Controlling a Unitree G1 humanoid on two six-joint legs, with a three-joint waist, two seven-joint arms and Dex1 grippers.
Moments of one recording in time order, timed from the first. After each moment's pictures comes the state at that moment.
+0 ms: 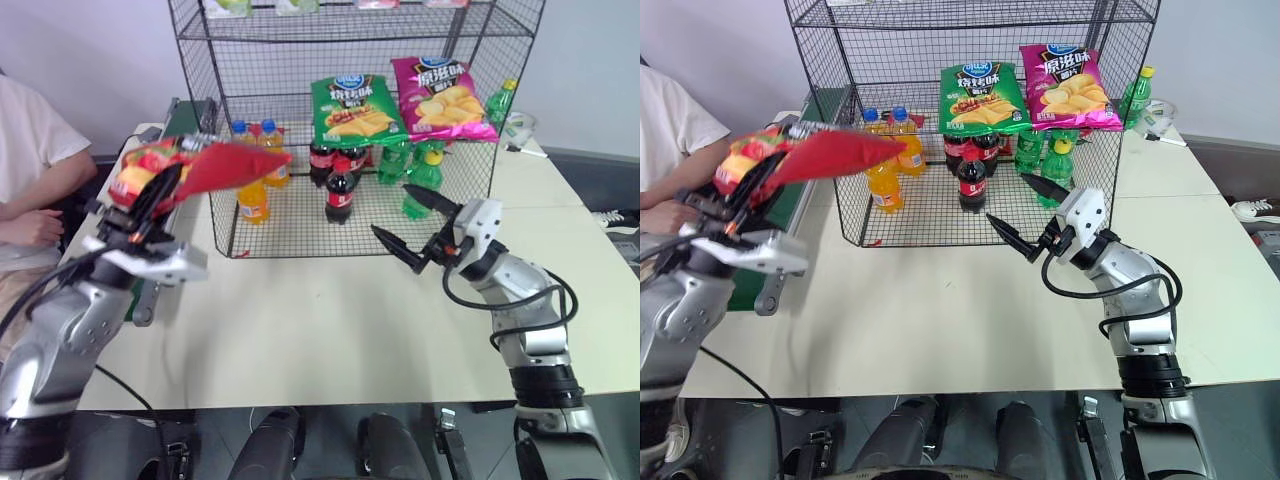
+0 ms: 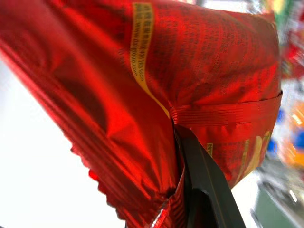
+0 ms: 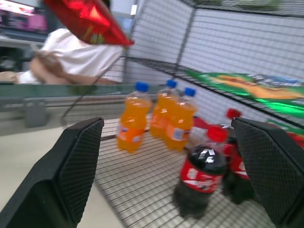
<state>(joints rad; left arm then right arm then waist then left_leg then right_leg) -0.23 0.71 0.16 -0.25 0.64 -0.41 0.02 -0.36 -0.41 -0.09 -0.02 0.36 -0.10 0.79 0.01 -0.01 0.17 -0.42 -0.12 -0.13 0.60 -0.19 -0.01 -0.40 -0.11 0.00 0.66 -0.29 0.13</state>
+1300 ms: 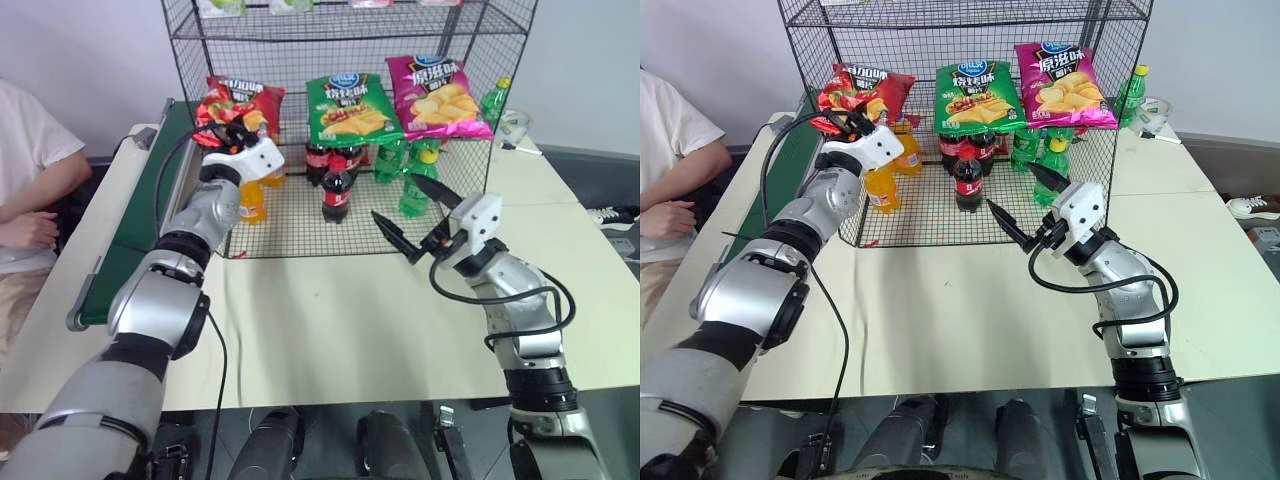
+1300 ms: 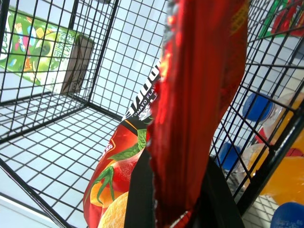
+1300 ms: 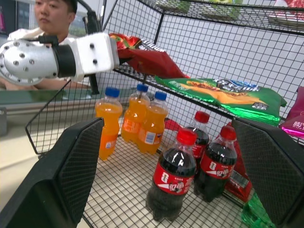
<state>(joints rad) -1.20 0.36 -0.26 1.29 0.67 -0.39 0.42 -0.34 -0.41 -0.06 -0.08 0.30 -0.07 0.68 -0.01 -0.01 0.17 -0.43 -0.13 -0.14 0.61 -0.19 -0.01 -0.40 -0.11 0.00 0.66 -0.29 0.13</state>
